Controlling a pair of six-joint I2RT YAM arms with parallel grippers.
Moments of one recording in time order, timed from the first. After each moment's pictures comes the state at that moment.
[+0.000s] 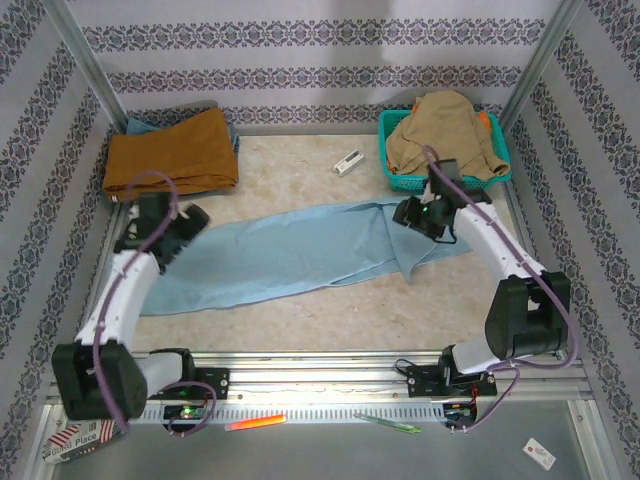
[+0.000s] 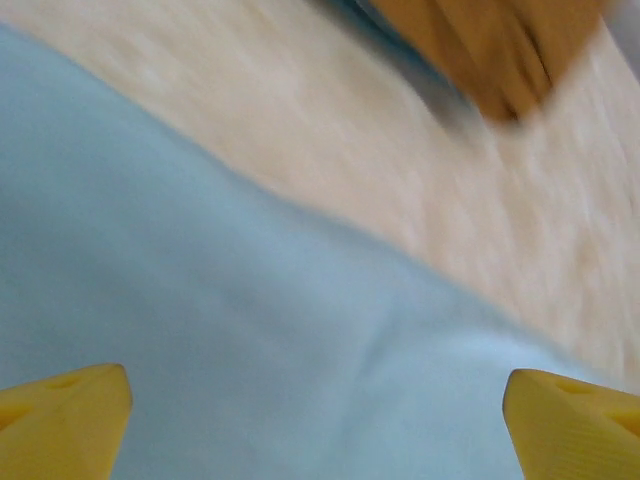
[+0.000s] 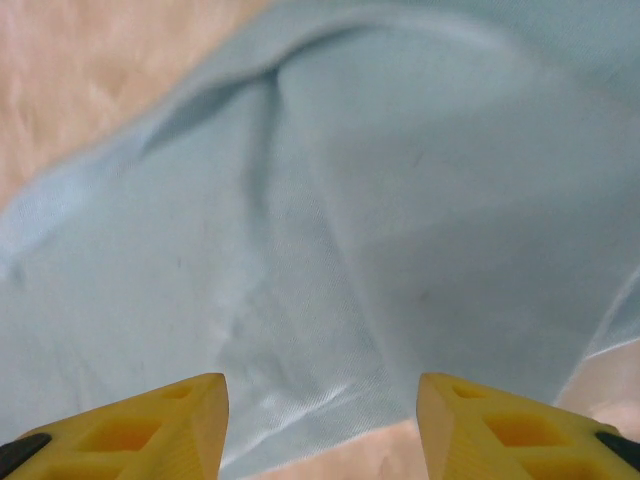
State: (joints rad) left arm 0.02 1.12 0.82 -0.59 0.03 -0.77; right arm 0.16 1.49 1.13 -0.76 -0.23 0.53
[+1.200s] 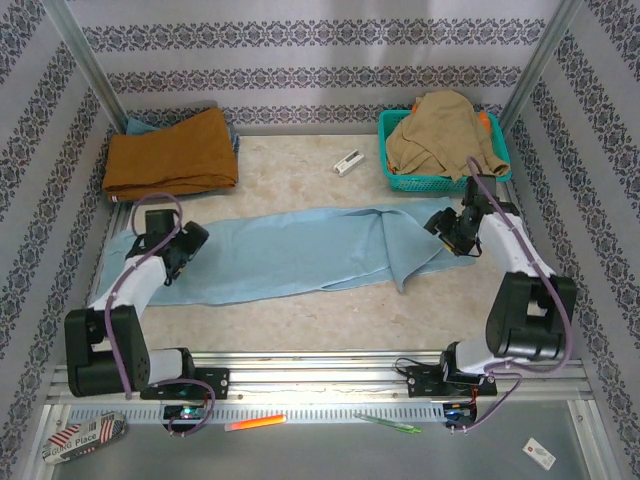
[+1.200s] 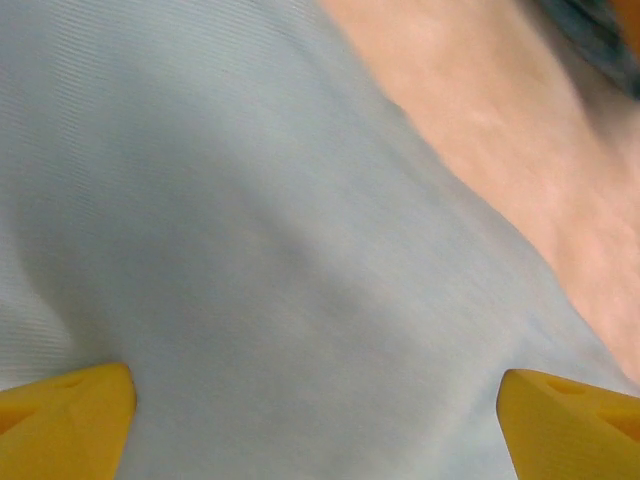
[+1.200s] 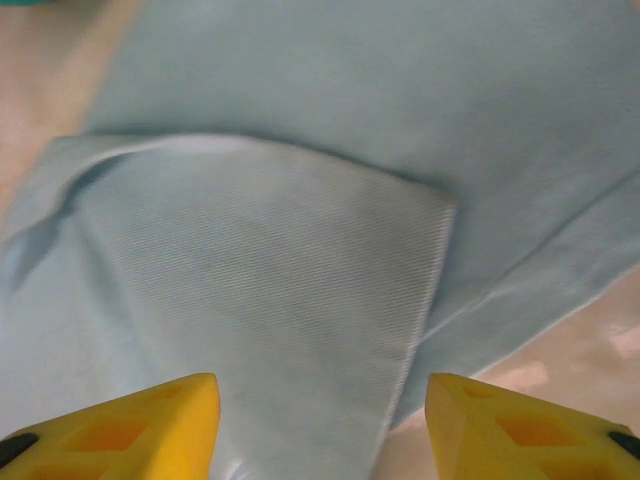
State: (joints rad) left arm 0.11 1.27 0.68 -0.34 0.05 -0.82; right arm -0.14 1.51 1.04 -0.76 -0.24 0.60
